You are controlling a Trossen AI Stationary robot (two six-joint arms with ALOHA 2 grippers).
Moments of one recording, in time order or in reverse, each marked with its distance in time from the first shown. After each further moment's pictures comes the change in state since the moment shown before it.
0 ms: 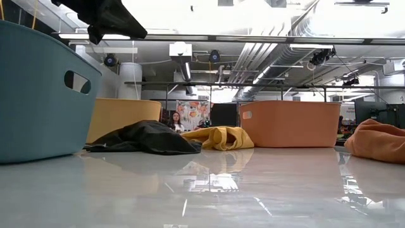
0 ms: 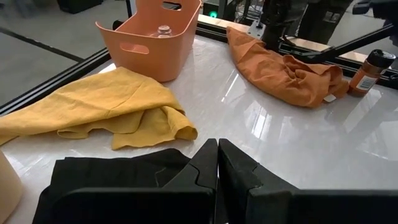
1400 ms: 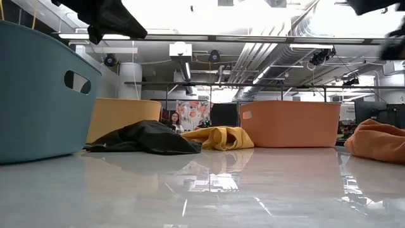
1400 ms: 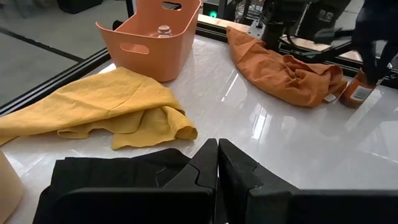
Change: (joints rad) left arm 0.000 0.000 0.000 0.000 0.000 0.002; right arm -0.393 0.163 0.000 0.157 0.061 -0.764
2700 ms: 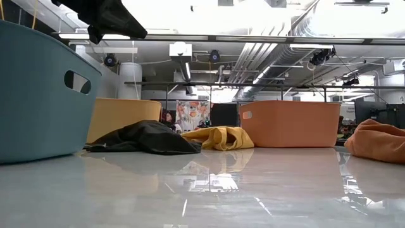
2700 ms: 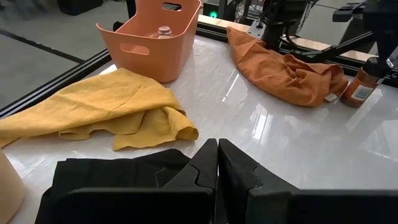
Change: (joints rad) left arm 0.000 0.000 0.000 0.001 -0.002 0.008; right arm 0.154 -0.016 0.092 -0.291 -0.092 0.313
